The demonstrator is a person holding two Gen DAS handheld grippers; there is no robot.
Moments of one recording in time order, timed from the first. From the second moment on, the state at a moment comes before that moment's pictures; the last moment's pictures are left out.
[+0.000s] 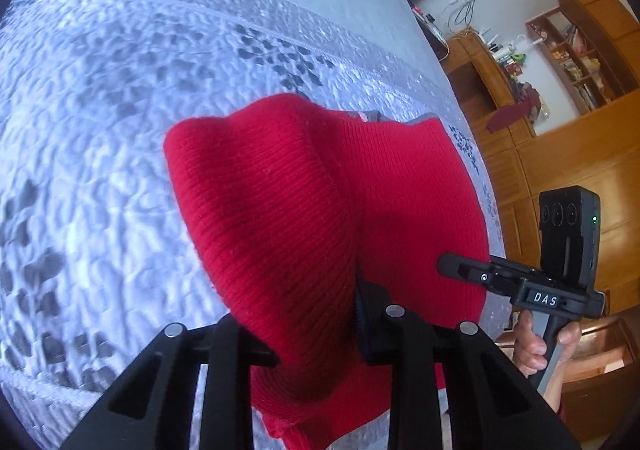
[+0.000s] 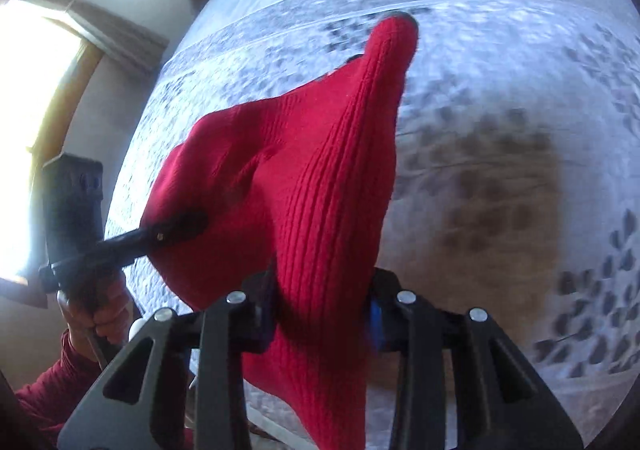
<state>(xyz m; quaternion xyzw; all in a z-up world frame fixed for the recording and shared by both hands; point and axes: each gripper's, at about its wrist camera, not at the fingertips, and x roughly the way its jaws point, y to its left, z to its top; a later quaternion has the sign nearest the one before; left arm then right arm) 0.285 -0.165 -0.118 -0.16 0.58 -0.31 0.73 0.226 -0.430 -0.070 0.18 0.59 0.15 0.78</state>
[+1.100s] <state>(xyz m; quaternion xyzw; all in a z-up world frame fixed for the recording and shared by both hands) 0.199 -0.228 -0.174 -0.10 0.62 -0.25 0.74 0.097 -0.503 -0.159 0.27 0.60 0.12 0.74</state>
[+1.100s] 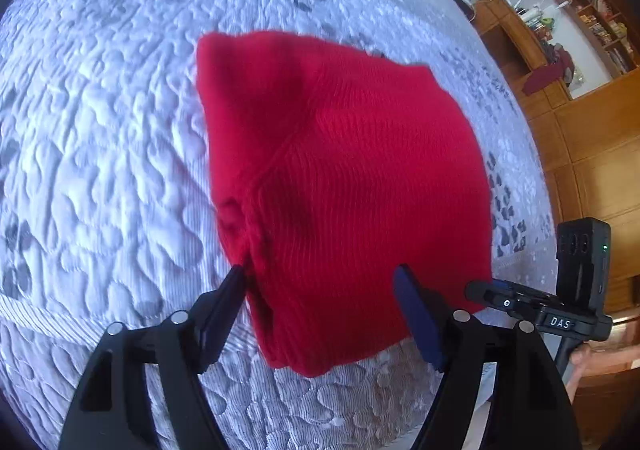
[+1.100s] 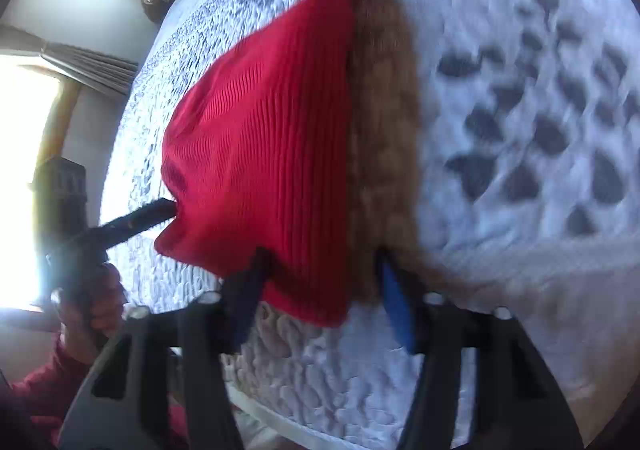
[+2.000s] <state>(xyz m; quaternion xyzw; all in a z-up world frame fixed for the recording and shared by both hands) 0.171 -0.240 -0.194 -0.02 0.59 -0.20 0.78 0.070 -0.477 -0.169 0.27 0.60 0.08 0.75</state>
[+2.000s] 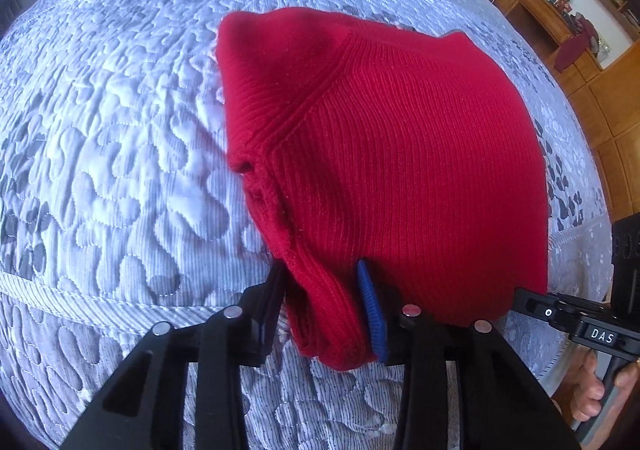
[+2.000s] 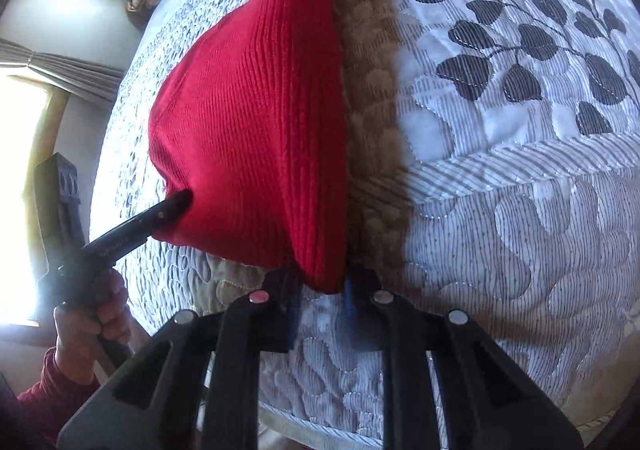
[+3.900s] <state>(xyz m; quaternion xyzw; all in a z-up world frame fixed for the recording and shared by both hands) 0.021 -0.187 -0.042 0.03 0.51 -0.16 0.85 -0.030 -0.380 -0.038 0.13 0.56 -0.03 0.82</state>
